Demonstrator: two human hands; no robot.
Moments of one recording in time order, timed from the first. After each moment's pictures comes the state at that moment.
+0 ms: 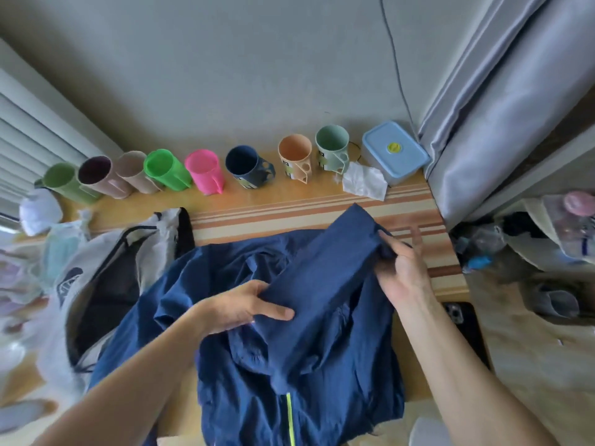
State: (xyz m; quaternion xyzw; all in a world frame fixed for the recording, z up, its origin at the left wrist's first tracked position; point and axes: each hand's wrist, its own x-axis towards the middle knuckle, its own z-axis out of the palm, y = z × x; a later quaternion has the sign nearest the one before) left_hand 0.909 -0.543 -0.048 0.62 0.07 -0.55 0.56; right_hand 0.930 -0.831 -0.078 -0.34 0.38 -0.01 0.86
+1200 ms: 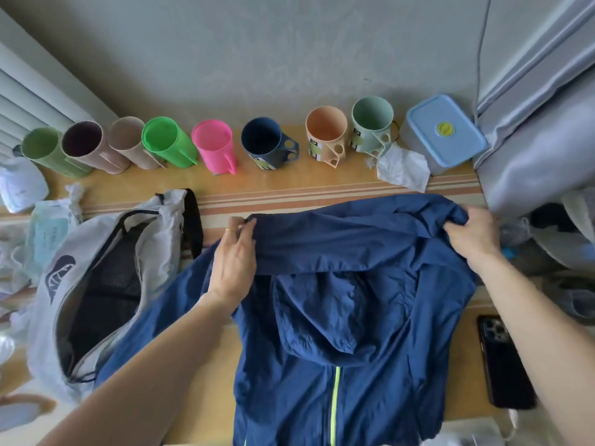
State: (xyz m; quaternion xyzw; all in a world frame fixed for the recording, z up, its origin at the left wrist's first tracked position) left_hand 0.973 -0.494 -0.150 0.98 0.03 -0.05 0.19; right_hand 1.018 -0.904 -0.148 -0.90 0.28 0.06 0.34
